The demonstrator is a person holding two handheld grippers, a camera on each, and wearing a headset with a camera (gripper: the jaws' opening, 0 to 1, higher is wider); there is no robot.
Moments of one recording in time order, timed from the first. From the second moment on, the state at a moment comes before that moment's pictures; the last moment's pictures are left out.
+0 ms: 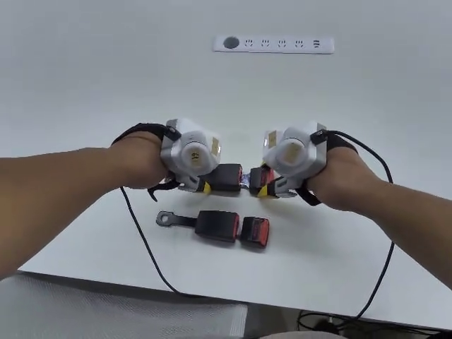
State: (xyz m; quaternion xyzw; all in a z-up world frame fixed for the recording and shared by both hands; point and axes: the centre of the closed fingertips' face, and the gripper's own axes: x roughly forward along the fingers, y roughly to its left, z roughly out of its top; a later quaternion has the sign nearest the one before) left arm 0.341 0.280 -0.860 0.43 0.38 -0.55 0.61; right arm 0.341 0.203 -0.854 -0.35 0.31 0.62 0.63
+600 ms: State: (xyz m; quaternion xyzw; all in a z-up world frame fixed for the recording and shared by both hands) left arm 0.341 0.282 -0.861 0.44 0.38 -0.54 0.60; right arm 0.342 0.211 -0.857 -0.34 0.31 0.62 0.63
